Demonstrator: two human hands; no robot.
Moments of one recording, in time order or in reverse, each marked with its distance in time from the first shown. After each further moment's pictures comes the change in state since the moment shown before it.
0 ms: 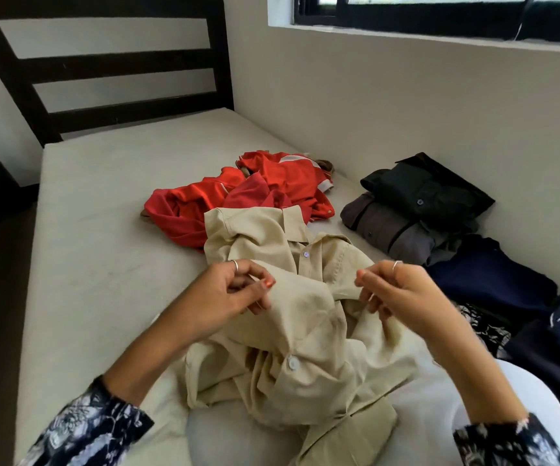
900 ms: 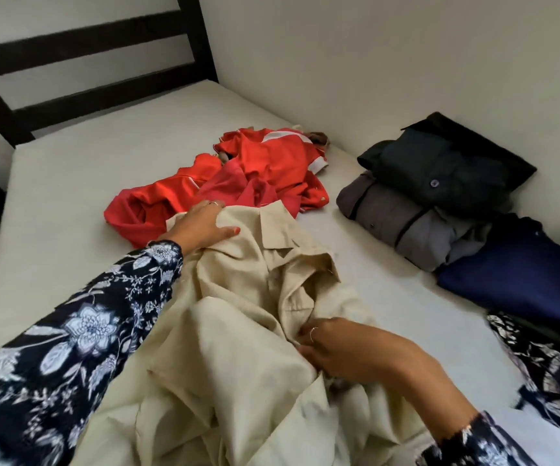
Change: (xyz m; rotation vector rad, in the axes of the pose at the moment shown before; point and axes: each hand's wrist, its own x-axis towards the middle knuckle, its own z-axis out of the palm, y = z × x) left_hand 0.257 -0.083 -0.052 1.013 0.110 -0.145; right_hand 0.088 0.053 0.042 -0.670 -0.695 -0.187
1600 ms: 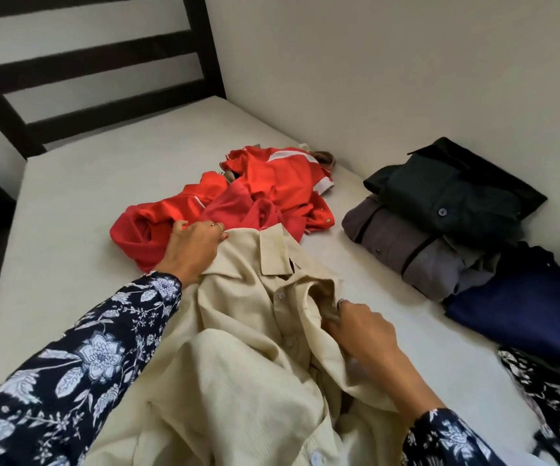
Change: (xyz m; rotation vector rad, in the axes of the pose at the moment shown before) left_hand -0.002 -0.006 0.009 0.372 0.341 0.186; right_hand 0.054 0.046 -0.006 0.023 0.373 0.519
